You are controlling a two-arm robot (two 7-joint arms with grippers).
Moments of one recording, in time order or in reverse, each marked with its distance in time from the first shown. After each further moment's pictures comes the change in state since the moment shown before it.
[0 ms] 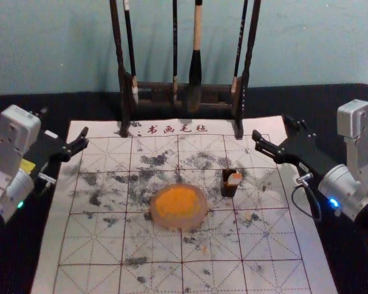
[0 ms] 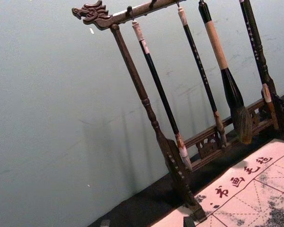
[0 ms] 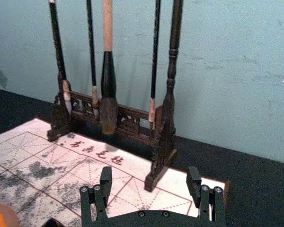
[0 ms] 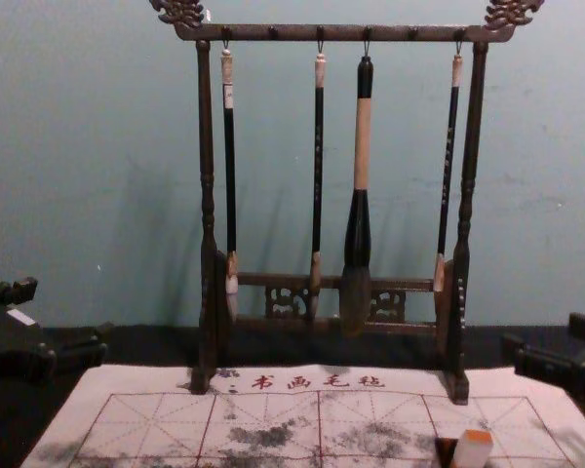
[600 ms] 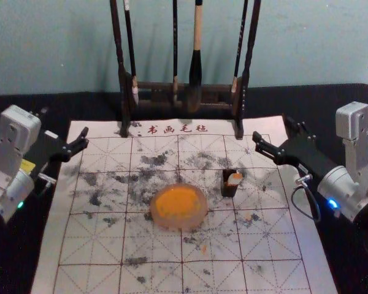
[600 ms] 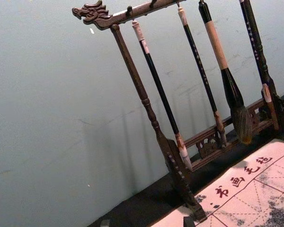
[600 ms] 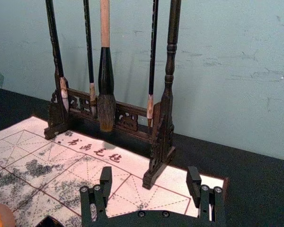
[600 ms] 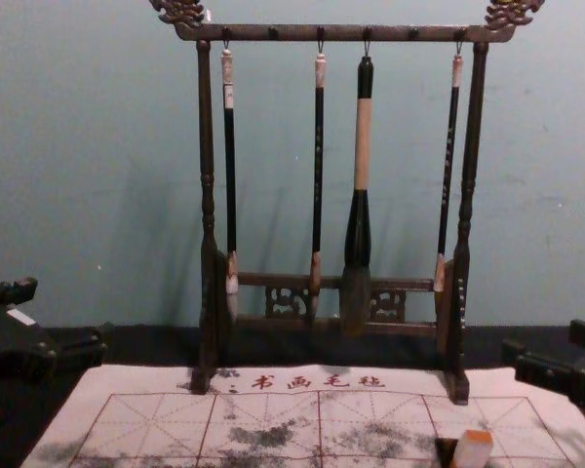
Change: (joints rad) left arm 0.000 0.000 0.000 0.000 0.000 0.000 0.000; right arm 0.001 -0.012 0.005 0.017 -0.012 -0.003 -0.004
